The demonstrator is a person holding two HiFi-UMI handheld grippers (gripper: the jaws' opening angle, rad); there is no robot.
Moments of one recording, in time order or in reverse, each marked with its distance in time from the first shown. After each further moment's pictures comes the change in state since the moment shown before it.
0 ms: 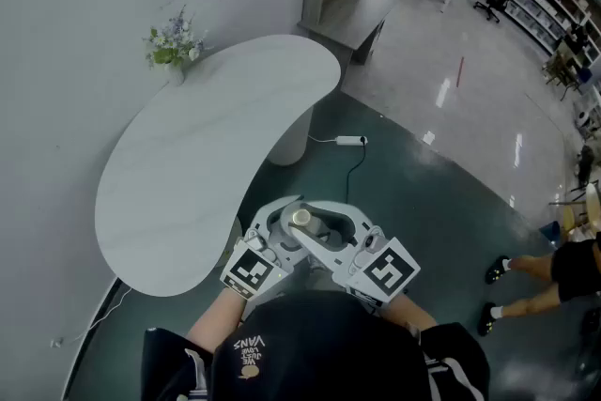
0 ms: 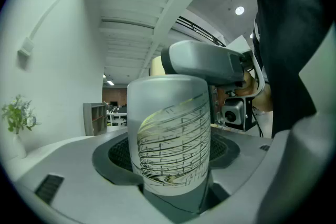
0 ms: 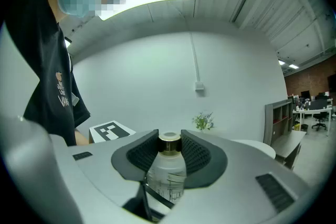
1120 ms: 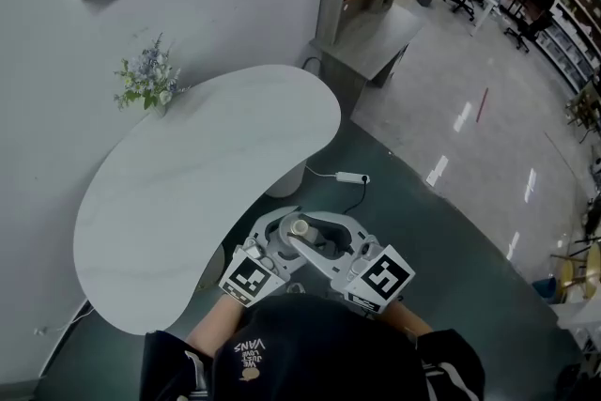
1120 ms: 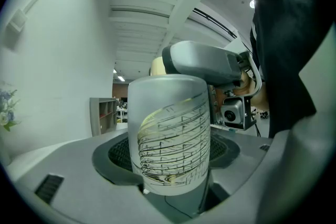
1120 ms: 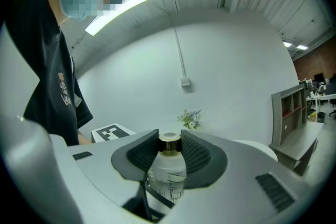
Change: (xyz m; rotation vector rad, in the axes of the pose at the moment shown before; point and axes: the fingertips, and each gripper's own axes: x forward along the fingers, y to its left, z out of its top) left arm 0.209 0.169 -0.009 -0.043 0.027 0.121; right arm 0.033 -0.266 -0.009 0.061 0.011 0.160
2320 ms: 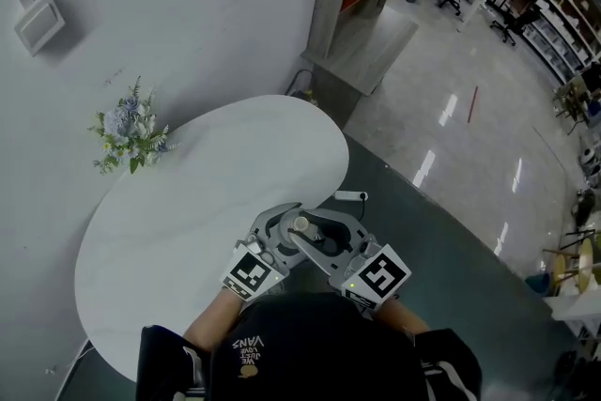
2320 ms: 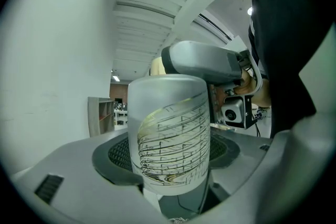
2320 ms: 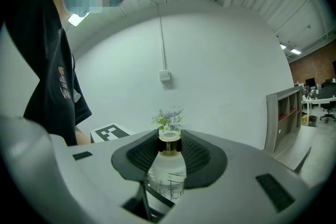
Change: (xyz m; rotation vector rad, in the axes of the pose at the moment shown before) left arm 0.057 0.195 -0.006 0.003 -0.021 -0.082; right arm 0.135 -0.157 0.020 -0.001 0.018 -0.100
